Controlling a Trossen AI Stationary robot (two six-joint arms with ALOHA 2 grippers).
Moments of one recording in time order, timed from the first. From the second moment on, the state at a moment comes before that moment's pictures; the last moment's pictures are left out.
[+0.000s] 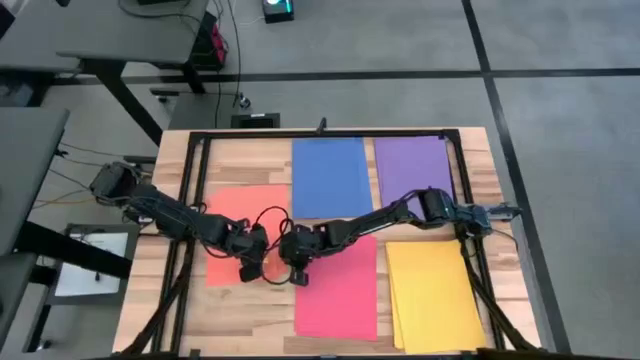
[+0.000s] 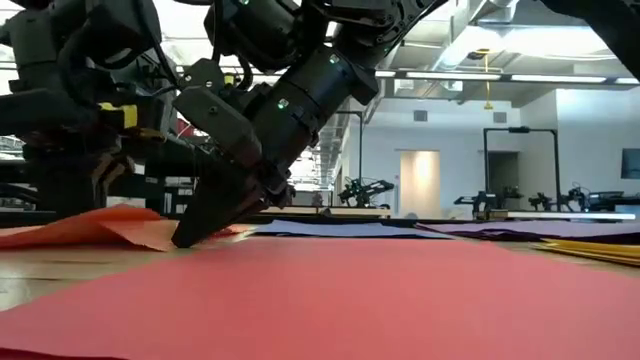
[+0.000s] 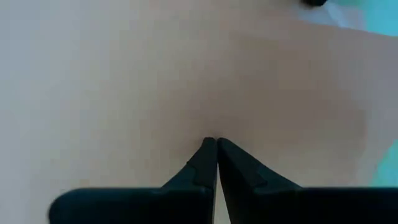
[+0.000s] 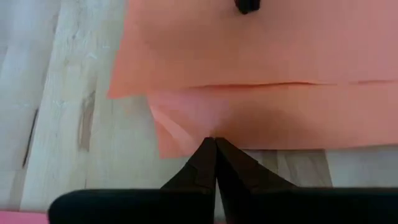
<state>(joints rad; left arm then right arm) -0.33 1.39 0.59 -0.42 -0.13 -0.56 0.16 2.35 1.70 -0.21 -0.05 0.25</state>
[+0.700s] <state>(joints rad) -0.29 1.39 0.66 -0.64 -0.25 -0.46 0.05 2.30 1.70 -0.32 -0.03 0.25</state>
